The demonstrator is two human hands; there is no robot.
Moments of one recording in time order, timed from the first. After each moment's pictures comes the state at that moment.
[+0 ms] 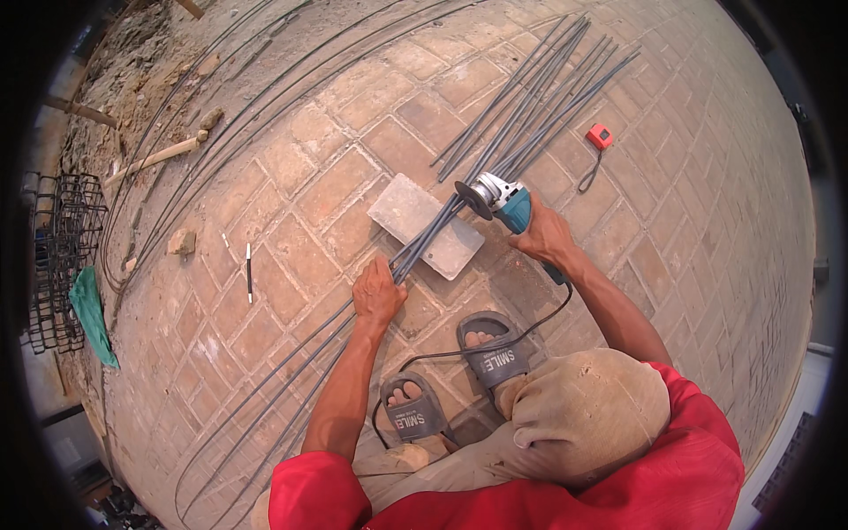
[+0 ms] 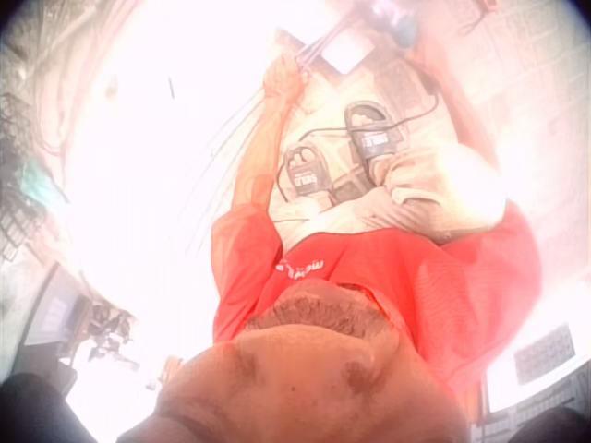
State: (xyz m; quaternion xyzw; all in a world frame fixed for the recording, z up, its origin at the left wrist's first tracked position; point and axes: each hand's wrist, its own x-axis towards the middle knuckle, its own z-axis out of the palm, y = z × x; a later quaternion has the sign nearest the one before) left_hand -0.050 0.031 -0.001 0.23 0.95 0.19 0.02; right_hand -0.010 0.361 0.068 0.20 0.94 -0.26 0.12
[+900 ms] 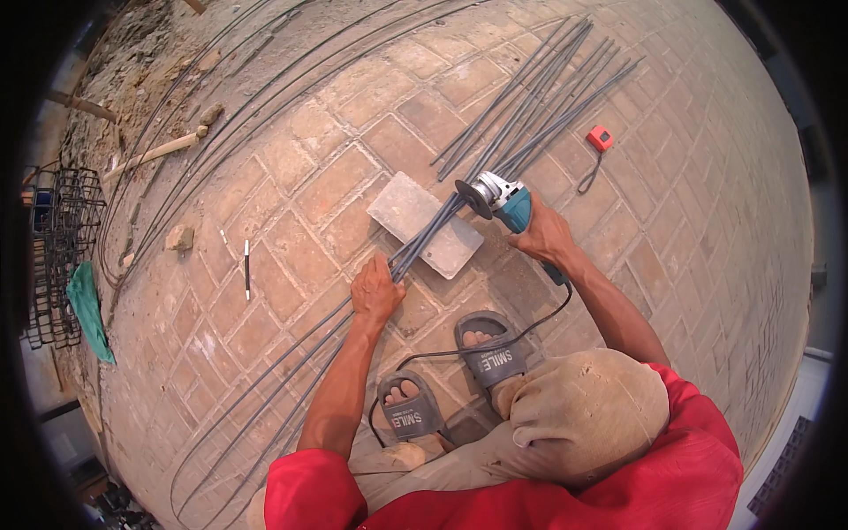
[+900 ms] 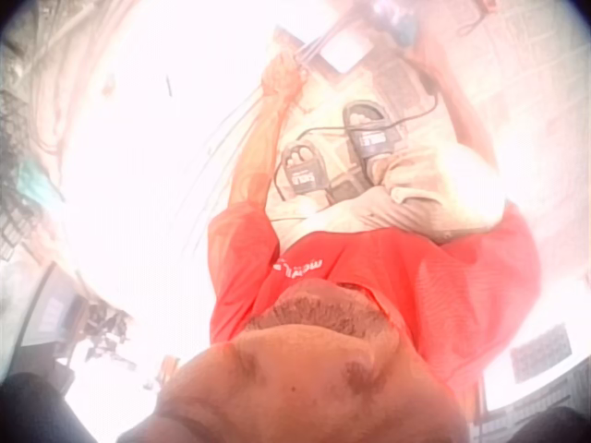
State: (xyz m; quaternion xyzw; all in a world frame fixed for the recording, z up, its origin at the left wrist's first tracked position) left_hand -0.051 0.031 -0.004 0.22 0.96 0.19 0.04; right_hand -0.013 0.360 0.073 0.21 0.93 -0.27 0.13
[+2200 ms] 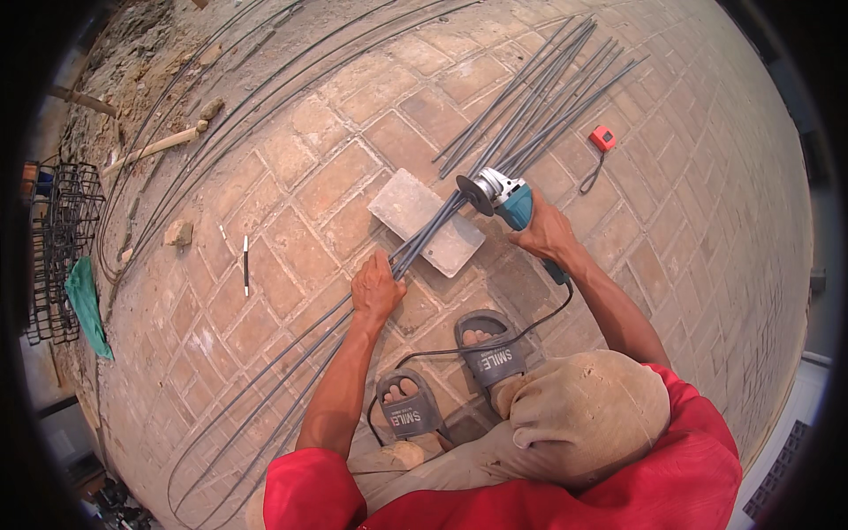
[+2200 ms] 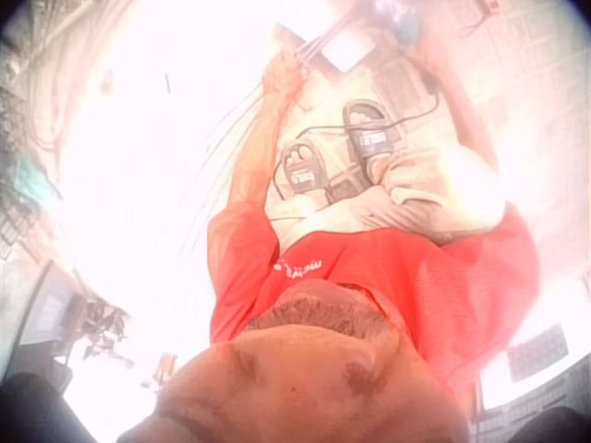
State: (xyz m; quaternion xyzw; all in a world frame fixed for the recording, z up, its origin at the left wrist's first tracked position) left_hand -0.052 0.031 -0.002 0.21 0.96 0.19 0.06; right_hand -0.017 0.357 0.082 0.21 0.92 -0.28 0.14
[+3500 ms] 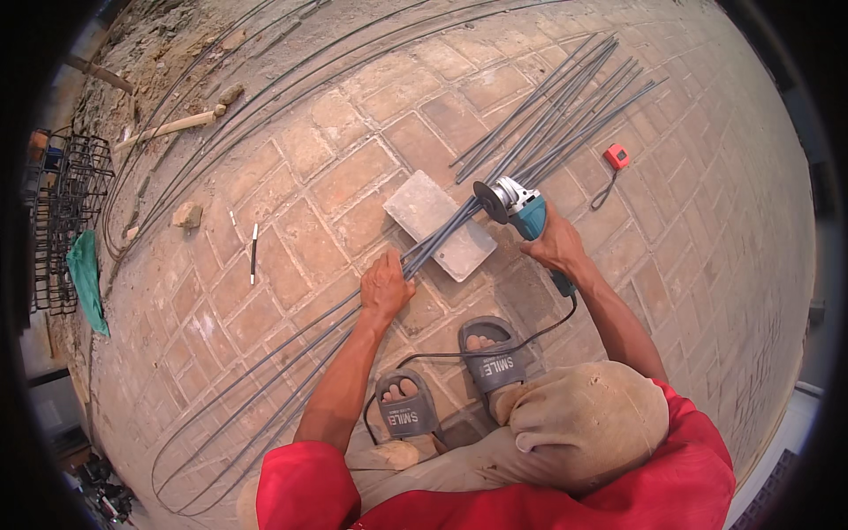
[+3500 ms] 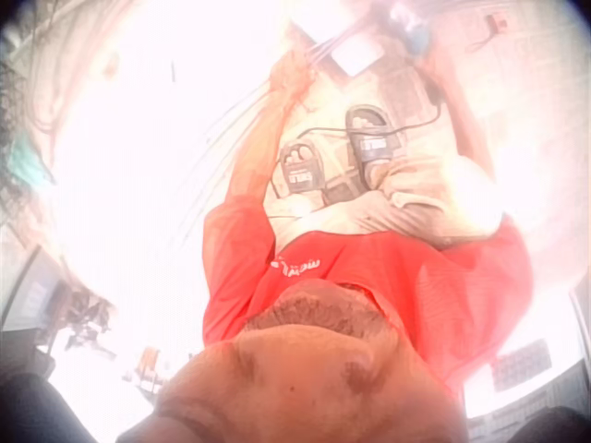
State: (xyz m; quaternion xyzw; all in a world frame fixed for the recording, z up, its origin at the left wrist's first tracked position) left_hand -0.052 0.032 -0.002 0.21 0.95 0.20 0.06; right_hand -0.019 0.356 0.083 0.21 0.92 -0.29 0.13
